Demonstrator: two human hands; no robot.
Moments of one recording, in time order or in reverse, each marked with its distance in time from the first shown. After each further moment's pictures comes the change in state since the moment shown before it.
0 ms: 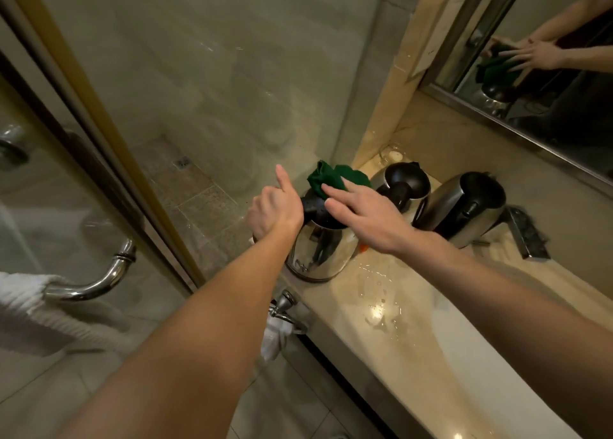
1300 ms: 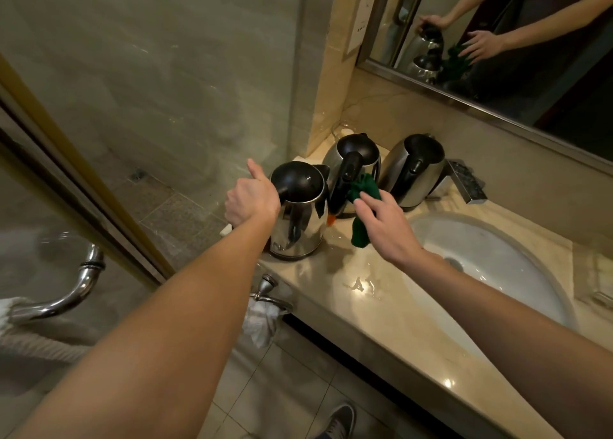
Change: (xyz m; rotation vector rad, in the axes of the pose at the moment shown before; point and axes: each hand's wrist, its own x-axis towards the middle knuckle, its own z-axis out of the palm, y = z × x) left_hand -0.028 0.006 -0.002 0.038 -0.049 -0.002; right_hand -0.094 0.038 0.042 0.405 0.362 0.464
